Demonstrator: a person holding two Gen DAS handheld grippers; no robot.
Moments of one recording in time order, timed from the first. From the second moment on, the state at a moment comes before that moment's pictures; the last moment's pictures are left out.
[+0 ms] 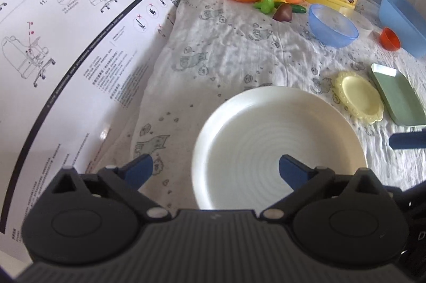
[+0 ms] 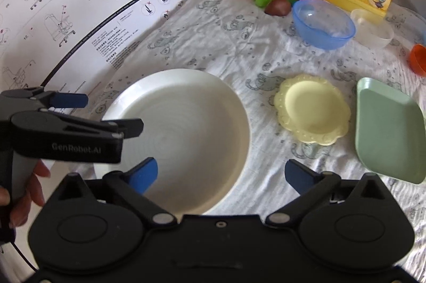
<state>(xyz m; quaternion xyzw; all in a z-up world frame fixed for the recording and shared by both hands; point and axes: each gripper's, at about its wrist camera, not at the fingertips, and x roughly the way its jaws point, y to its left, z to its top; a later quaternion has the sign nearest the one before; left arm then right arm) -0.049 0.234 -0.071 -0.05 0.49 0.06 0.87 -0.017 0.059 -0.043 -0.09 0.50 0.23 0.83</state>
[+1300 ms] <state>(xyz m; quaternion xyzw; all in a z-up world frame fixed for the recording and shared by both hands) 0.017 0.093 -0.039 0.01 0.45 -0.04 0.89 -0.002 -0.125 -0.024 0.08 0.46 0.06 0.88</state>
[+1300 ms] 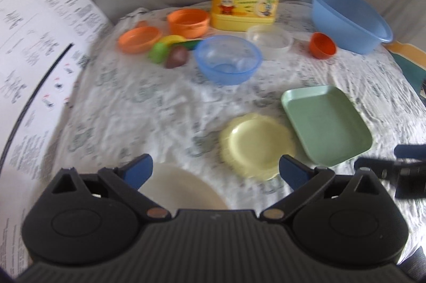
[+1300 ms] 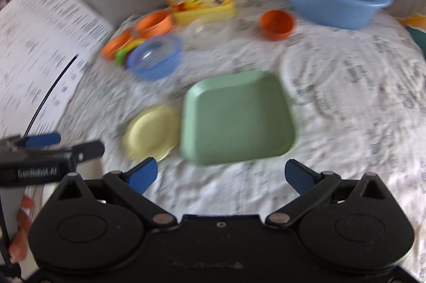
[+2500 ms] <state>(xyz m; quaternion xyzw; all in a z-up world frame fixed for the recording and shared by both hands) 0.113 -0.035 -0.084 0.09 0.48 -0.14 0.86 0.067 -0.228 -0.084 0.12 0.45 -0.01 0.88</state>
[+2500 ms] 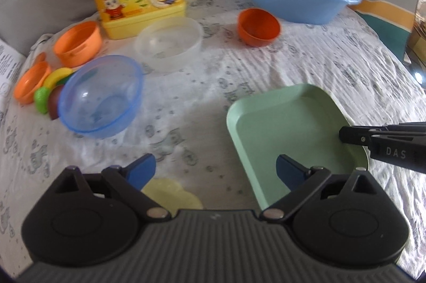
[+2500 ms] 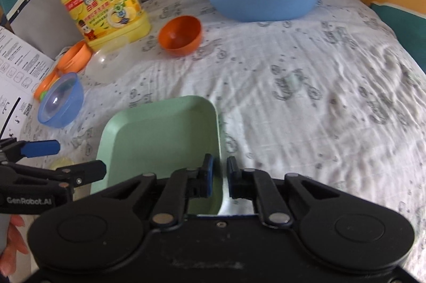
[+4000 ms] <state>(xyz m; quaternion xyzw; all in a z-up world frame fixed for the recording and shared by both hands) 0.093 -0.055 -0.074 0.08 0.49 -0.16 0.85 0.051 -0.211 -0.068 0.13 0.44 0.00 0.89</state>
